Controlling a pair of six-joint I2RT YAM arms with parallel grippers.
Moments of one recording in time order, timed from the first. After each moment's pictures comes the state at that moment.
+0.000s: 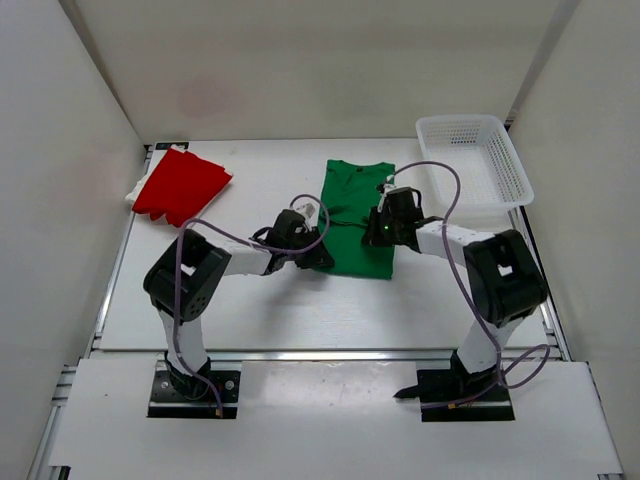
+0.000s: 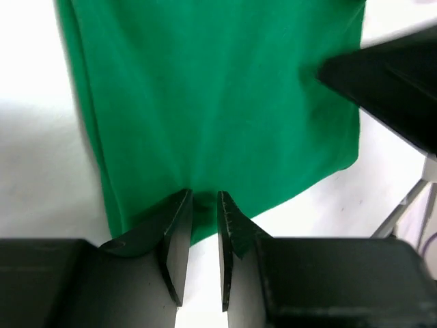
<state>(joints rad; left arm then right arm) -0.62 1.88 0.93 0.21 0.28 -0.74 0.35 1.71 0.95 -0.02 -0.25 0.37</state>
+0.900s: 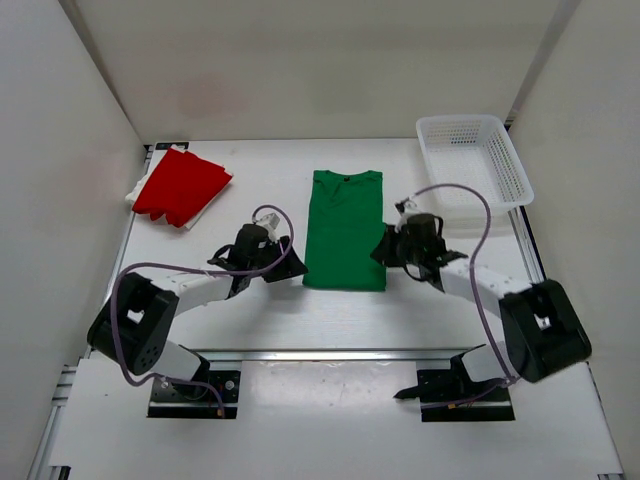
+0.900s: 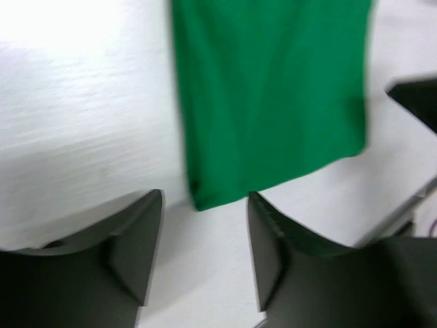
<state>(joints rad) -0.53 1.44 0.61 0.16 0.24 -0.69 0.38 1.43 0.67 0.14 -0.22 0.42</state>
